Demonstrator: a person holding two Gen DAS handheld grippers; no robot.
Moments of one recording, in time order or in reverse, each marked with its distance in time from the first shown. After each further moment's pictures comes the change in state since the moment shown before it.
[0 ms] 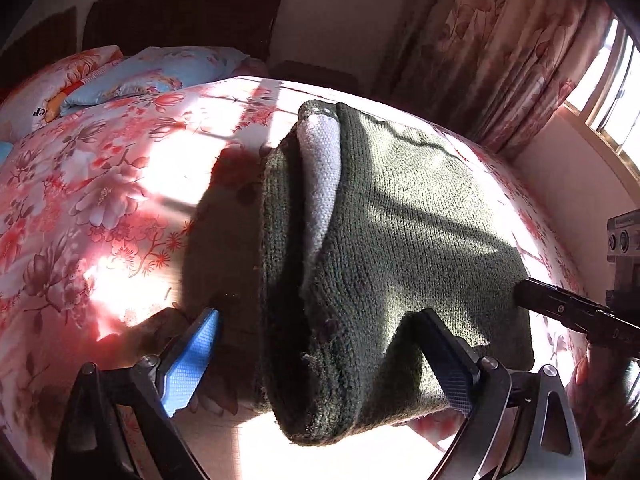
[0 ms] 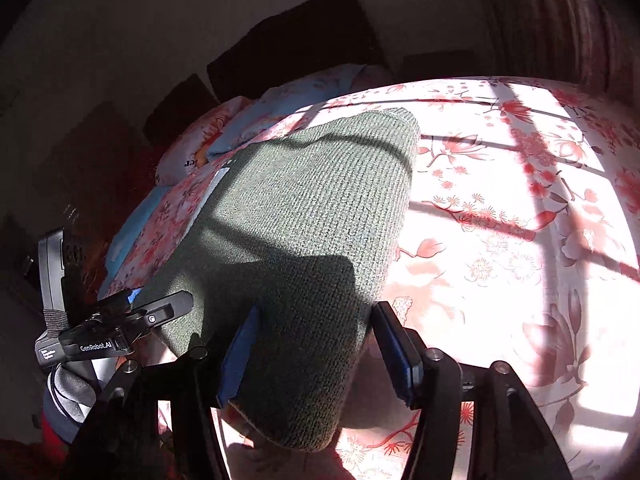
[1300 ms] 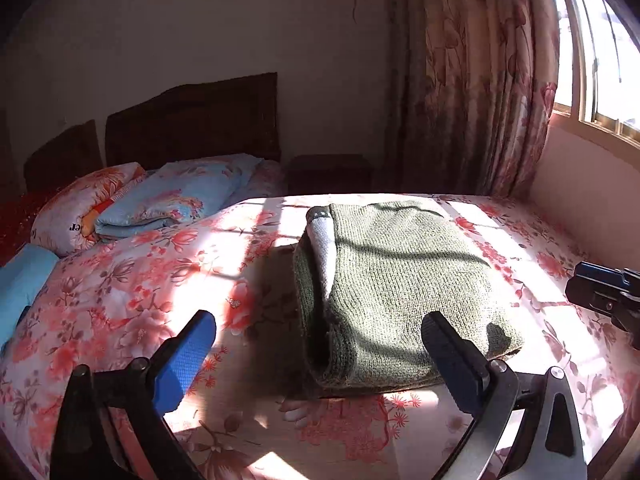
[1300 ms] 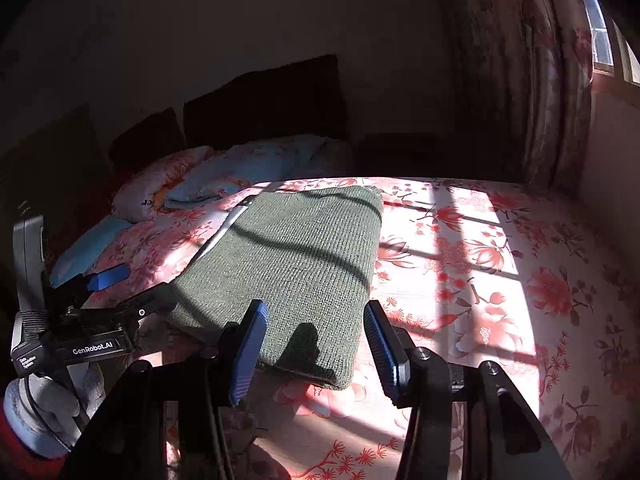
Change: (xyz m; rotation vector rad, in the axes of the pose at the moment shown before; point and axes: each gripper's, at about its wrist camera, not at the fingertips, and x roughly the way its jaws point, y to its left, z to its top) left arm -0.056 -0.071 0.024 0.229 -0.405 0.236; right arm -0.088 0.032 0.006 -0.198 -0.316 -0.284
